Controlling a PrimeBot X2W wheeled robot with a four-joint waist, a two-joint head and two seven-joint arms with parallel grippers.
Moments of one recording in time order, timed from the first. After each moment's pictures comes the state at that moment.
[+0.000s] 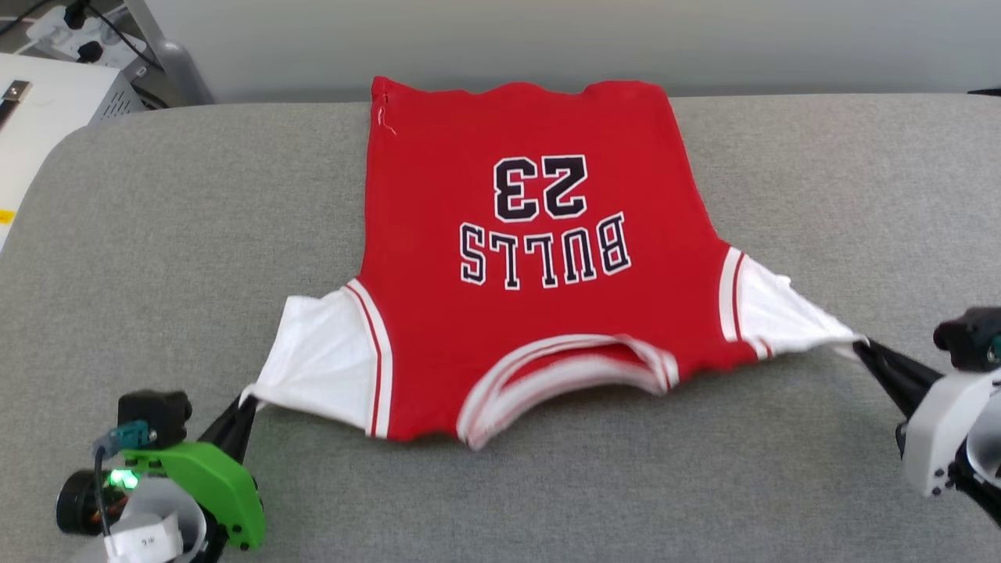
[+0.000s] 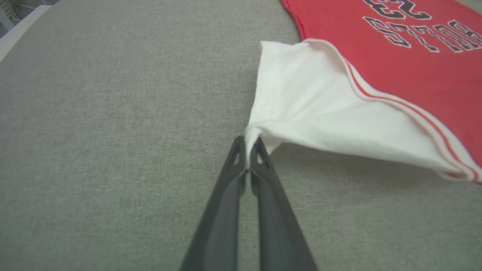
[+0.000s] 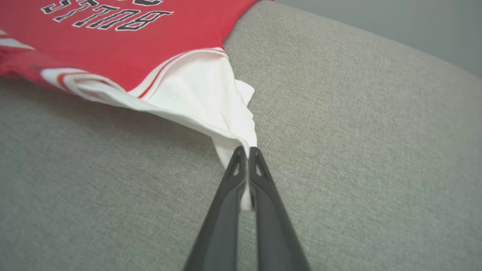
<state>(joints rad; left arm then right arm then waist) -0.37 0.73 -0.89 0.36 -1.08 0.14 -0.26 -0.54 -0.78 0.94 0.51 0.90 0.13 -0.19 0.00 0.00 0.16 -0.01</state>
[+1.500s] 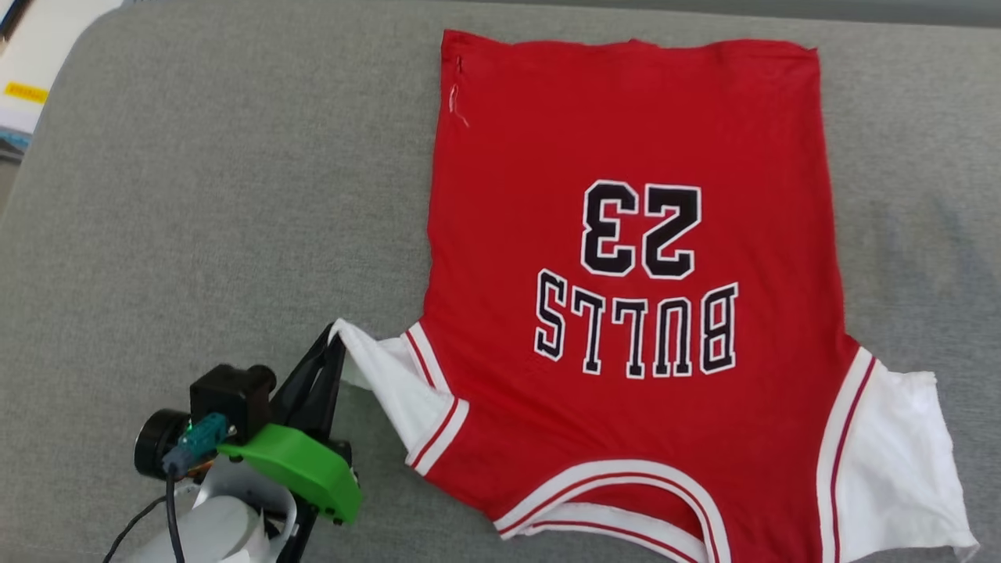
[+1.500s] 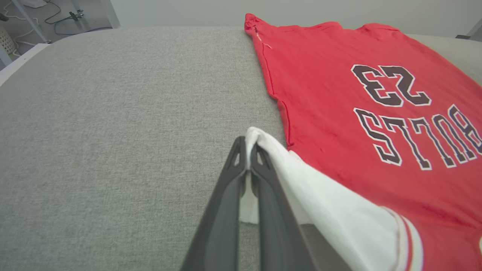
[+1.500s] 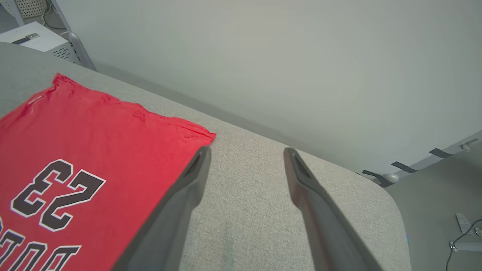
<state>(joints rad) -0.29 0.67 -0.78 -0.05 -0.83 0.32 -0.26 -0.62 -0.84 0.16 0.03 0.69 0.13 0.47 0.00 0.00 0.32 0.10</state>
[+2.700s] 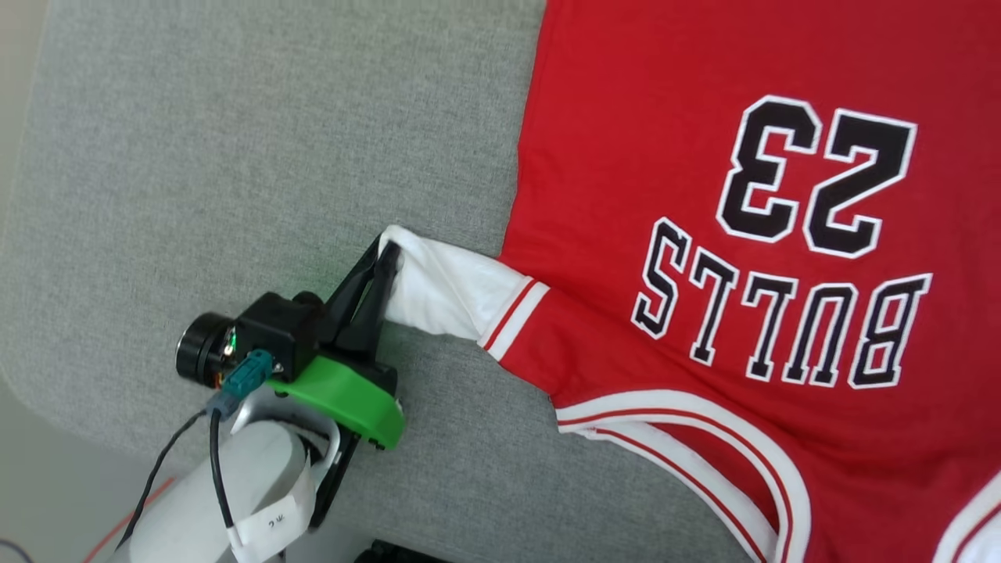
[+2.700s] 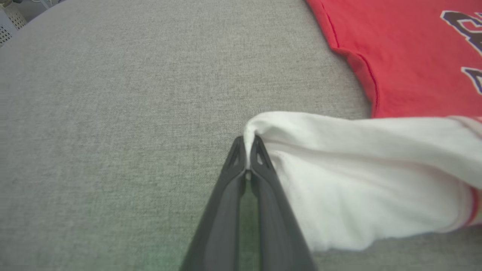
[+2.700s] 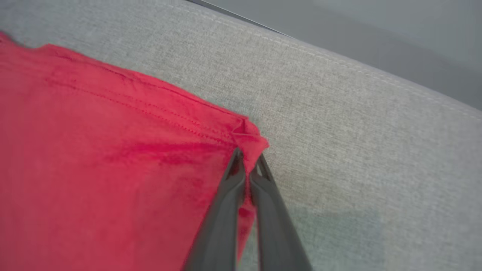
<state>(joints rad) -0.44 0.51 -0.71 0.03 -0.64 0.21 -0.26 -1.22 -0.64 0.30 0.58 0.55 0.13 0.89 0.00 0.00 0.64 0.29</state>
